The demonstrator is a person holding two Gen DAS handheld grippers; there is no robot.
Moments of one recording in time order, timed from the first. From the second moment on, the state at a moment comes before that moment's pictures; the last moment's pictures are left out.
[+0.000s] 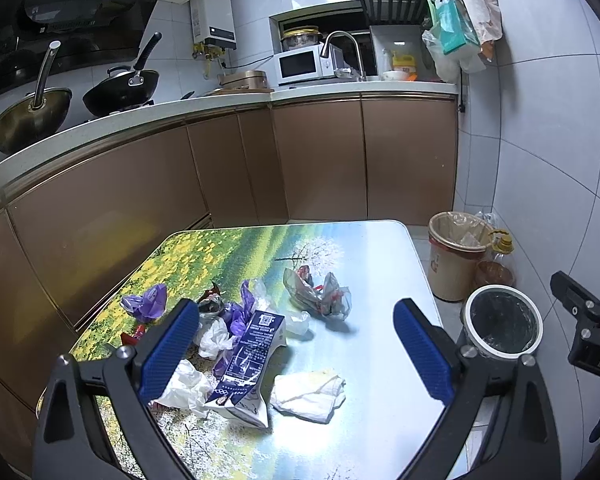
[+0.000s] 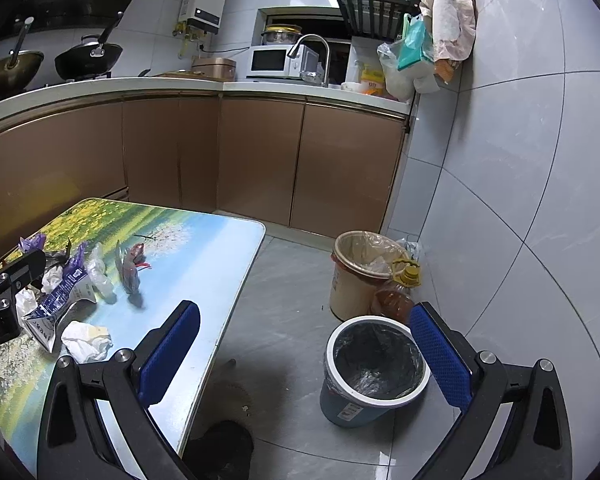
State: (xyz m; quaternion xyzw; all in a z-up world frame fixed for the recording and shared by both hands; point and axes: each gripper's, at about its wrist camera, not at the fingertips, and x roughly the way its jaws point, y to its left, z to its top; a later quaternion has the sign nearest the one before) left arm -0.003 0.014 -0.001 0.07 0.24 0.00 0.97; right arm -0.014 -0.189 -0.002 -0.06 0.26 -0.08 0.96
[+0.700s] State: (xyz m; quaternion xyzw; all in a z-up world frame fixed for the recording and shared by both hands) left arm -0.005 0.016 0.002 0.06 0.26 -0.03 0.96; right arm -0.014 -0.182 -0.001 -0.07 0.26 -0.08 0.96
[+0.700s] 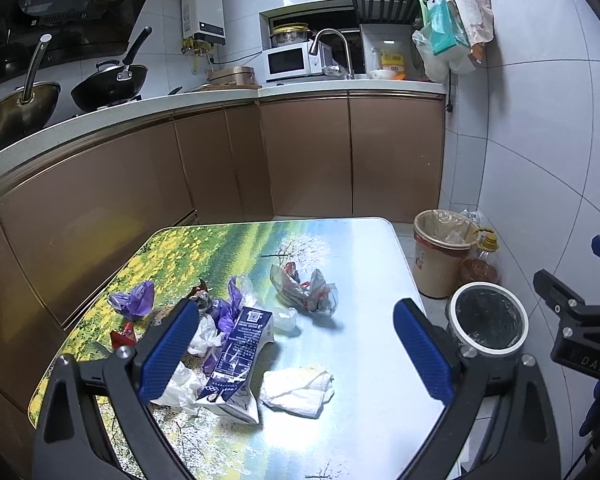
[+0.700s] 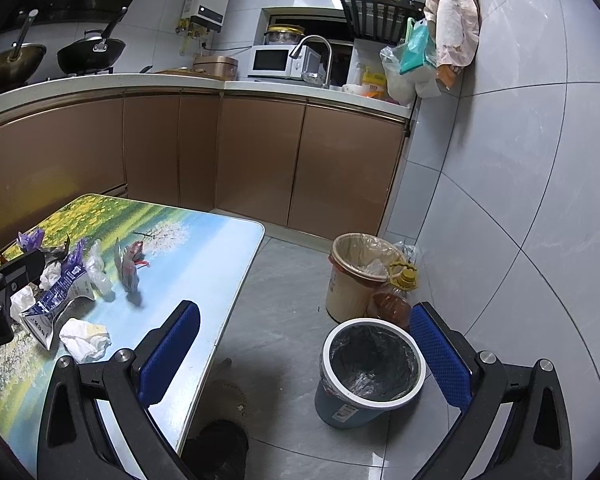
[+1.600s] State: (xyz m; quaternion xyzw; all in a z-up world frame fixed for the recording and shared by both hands) left arm 0.007 0.181 -0.056 -0.04 0.33 0.00 0.94; right arm 0.054 -0.076 -0.038 -0.04 0.37 0.19 0.91
